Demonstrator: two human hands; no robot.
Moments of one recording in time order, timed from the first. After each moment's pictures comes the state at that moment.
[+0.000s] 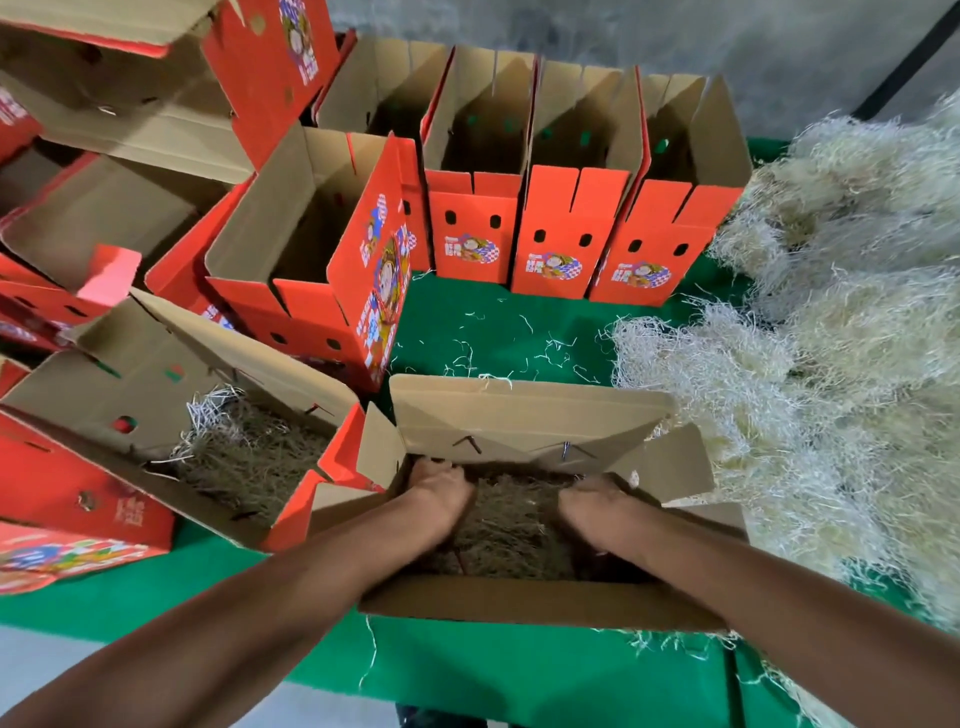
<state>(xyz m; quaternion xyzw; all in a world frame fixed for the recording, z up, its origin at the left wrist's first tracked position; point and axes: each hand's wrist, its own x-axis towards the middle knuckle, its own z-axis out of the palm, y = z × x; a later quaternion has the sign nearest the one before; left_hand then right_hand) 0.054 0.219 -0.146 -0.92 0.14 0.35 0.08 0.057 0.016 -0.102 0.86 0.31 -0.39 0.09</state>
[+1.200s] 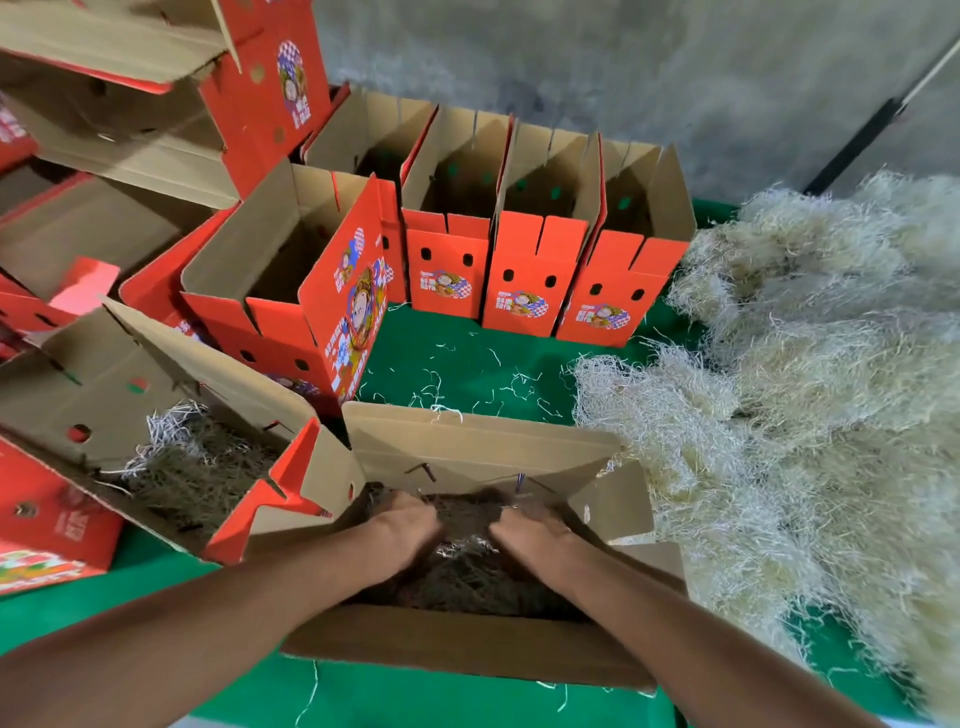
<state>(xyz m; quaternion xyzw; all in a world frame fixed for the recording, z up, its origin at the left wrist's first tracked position) 0.045 0.211 -0.157 -0.91 0.22 0.33 0.15 0.055 0.026 -0.134 0.90 0.27 -0.34 0.08</state>
